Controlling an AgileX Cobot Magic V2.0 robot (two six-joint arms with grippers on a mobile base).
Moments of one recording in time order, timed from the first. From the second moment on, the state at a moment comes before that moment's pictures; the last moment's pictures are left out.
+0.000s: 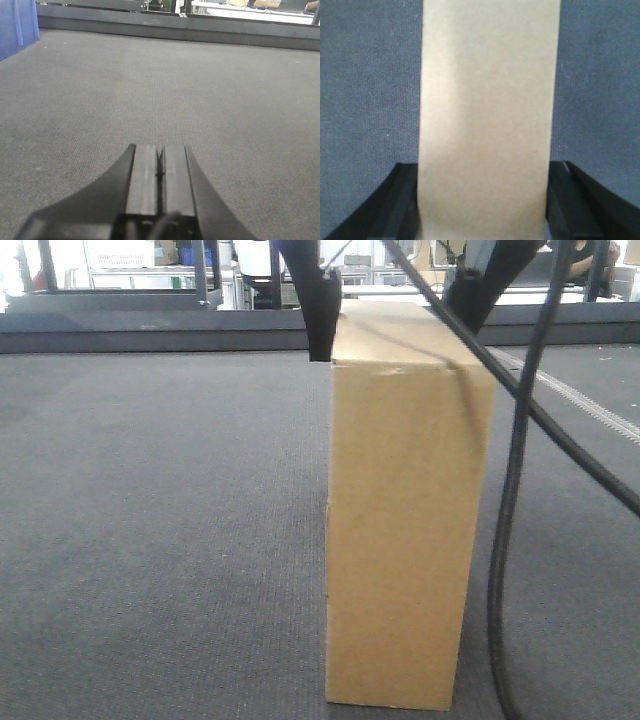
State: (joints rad) left arm -0.07 -0.01 0.03 -0.09 0.11 0.02; right arm 0.78 1.67 -1.58 -0.20 1.24 0.92
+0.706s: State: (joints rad) left arm -0.07 -0.01 0.03 -0.09 0.11 0.02; right arm 0.65 1.44 -1.50 -0.24 1.21 0.48
